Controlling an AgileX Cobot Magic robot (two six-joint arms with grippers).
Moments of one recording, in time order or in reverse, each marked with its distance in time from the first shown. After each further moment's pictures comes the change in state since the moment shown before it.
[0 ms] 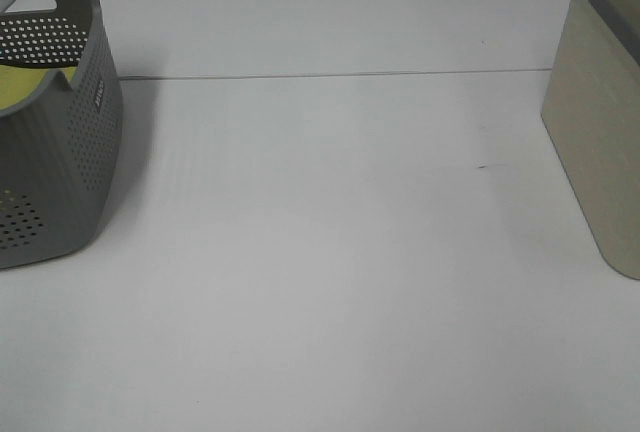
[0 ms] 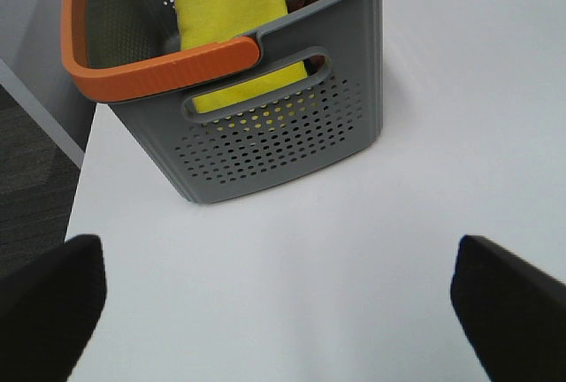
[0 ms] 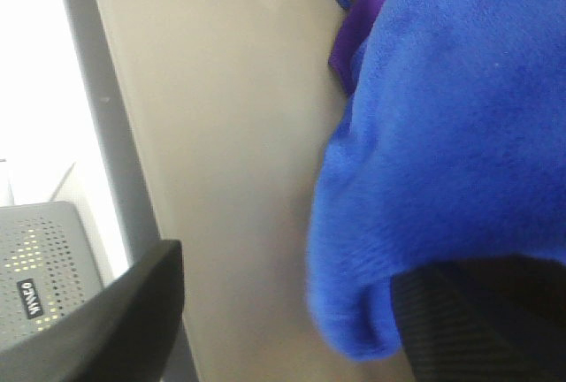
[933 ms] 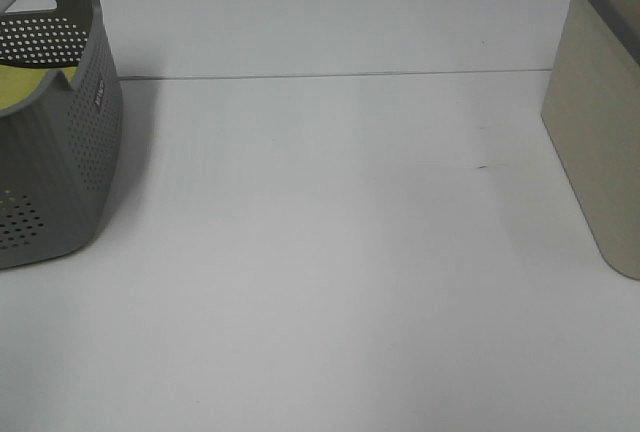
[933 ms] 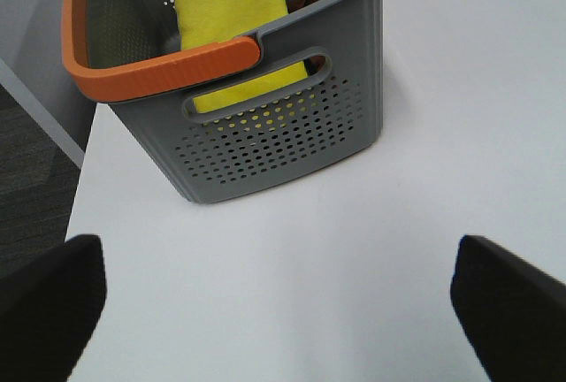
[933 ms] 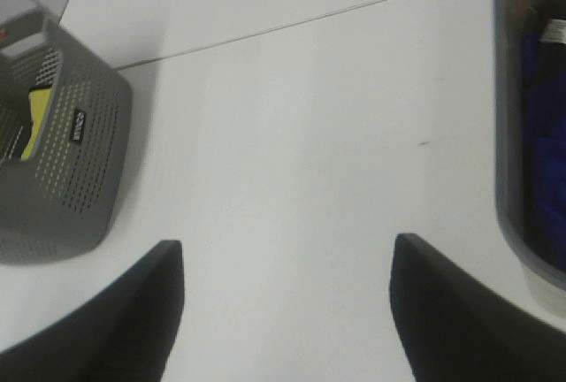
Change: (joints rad) left arm 0.000 0.000 0.000 0.000 0.000 0.000; right arm 0.277 -0.689 0.000 -0.204 0.161 0.014
